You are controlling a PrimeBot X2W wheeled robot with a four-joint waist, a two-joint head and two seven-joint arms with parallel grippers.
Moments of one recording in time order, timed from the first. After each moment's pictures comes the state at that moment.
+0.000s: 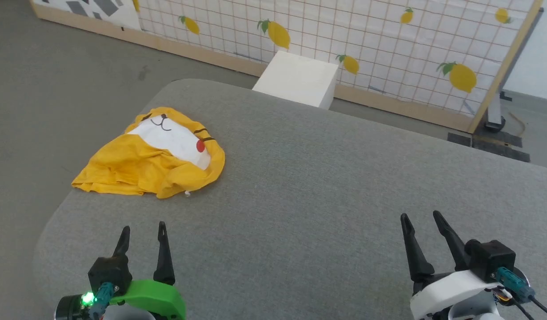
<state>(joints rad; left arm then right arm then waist) 0.05 0.06 0.00 0.08 -0.12 0.05 -0.16 0.02 -0.05 0.04 0.14 0.18 0.13 -0.16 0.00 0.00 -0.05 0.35</state>
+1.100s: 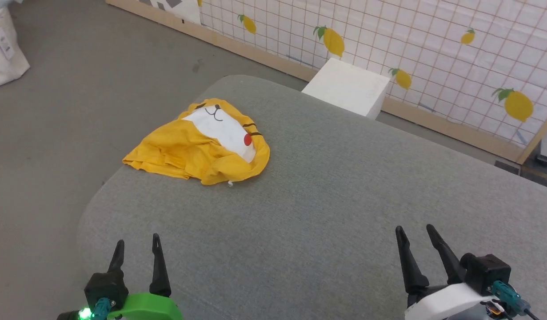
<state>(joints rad) 0.08 0.06 -0.01 0.12 -0.15 0.08 -0.22 0.04 -0.05 0.07 0.21 0.24 0.13 -0.23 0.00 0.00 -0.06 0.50</state>
